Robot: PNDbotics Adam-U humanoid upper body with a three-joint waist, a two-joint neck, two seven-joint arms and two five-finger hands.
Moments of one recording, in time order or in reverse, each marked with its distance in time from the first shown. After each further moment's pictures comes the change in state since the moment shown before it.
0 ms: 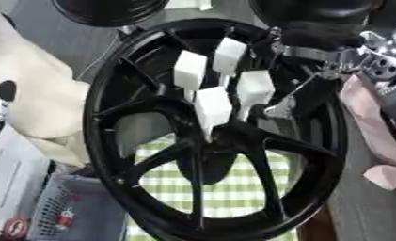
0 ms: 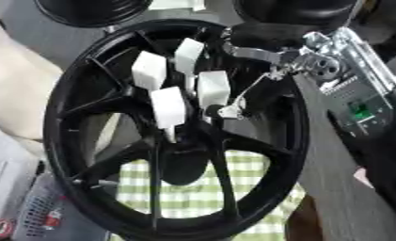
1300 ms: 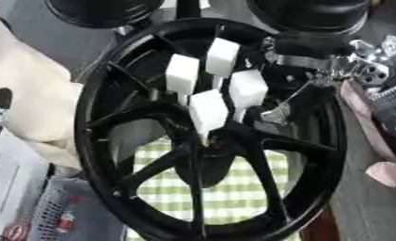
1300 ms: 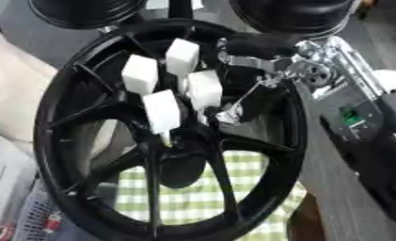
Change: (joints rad) left arm -0.010 0.000 -0.013 0.001 0.017 -0.001 -0.017; right arm 0.003 -0.001 -0.006 0.007 -0.039 0.005 0.032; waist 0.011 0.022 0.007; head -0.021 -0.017
